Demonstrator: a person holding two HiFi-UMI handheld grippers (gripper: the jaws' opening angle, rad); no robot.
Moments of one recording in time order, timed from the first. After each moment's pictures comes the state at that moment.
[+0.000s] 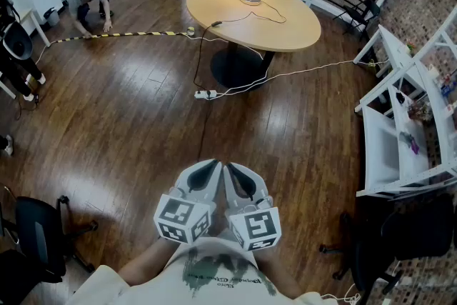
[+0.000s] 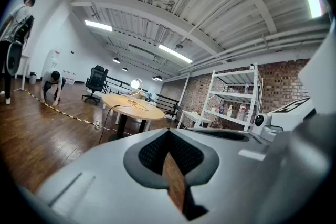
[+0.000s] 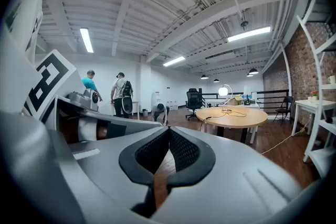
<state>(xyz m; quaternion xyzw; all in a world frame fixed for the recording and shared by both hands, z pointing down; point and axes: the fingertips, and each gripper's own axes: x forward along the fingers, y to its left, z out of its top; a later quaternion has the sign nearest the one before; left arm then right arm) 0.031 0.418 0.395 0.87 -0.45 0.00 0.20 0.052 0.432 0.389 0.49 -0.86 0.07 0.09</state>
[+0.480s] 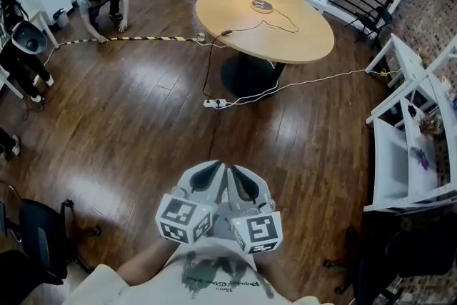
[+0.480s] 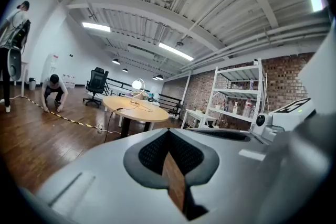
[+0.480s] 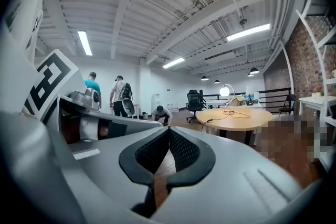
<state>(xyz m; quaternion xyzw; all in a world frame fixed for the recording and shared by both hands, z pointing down) 0.029 0.352 0.403 0.87 -0.46 0.02 0.19 0.052 0.368 0.399 0.49 -0.87 0.07 0.08</state>
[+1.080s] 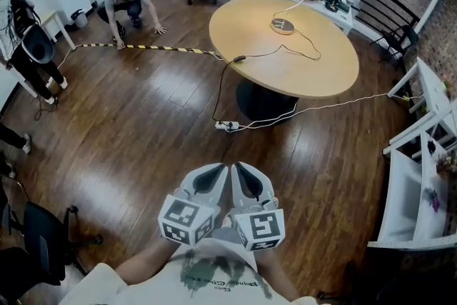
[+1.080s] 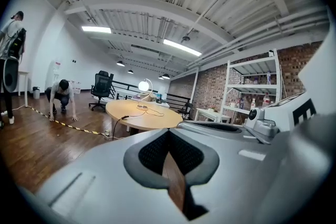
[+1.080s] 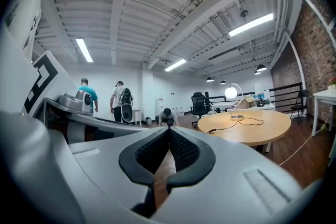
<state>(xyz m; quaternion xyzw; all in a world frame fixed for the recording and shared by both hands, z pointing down) 0.046 0.185 0.406 0.85 -0.50 0.04 0.17 0.070 0.184 0.396 0.45 -0.89 0.07 0.04</state>
